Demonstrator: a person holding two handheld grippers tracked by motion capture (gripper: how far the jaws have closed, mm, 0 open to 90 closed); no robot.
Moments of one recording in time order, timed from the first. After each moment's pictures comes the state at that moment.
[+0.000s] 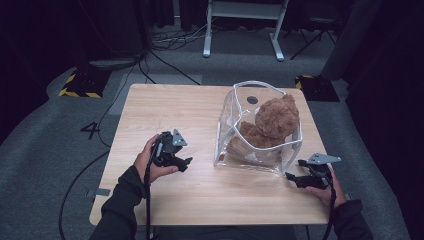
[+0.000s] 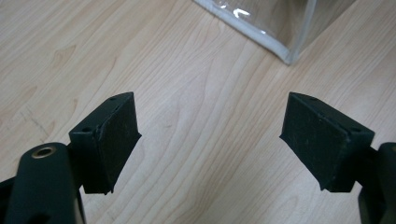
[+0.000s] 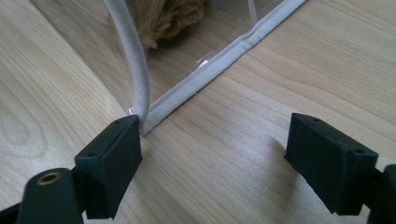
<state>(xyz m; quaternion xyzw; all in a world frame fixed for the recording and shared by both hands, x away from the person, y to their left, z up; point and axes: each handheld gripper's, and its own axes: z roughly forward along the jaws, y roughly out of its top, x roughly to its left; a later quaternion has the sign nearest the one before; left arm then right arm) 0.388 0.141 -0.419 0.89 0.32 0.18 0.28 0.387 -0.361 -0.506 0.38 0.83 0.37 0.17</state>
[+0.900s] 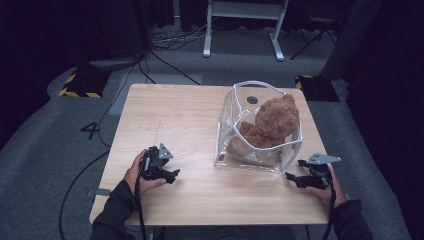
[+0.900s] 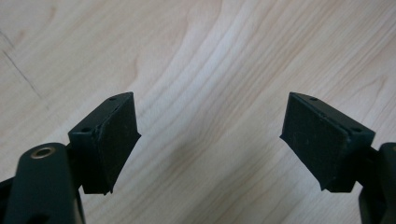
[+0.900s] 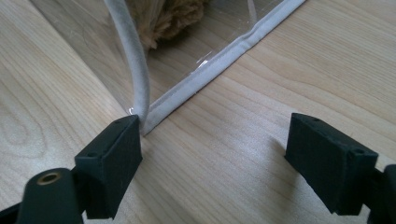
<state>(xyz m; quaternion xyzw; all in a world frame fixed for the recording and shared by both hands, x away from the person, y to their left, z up) 0.373 0.178 -0.473 0.88 0.36 0.15 0.27 0.387 -0.361 -0.506 0.38 0.83 0.37 0.17</state>
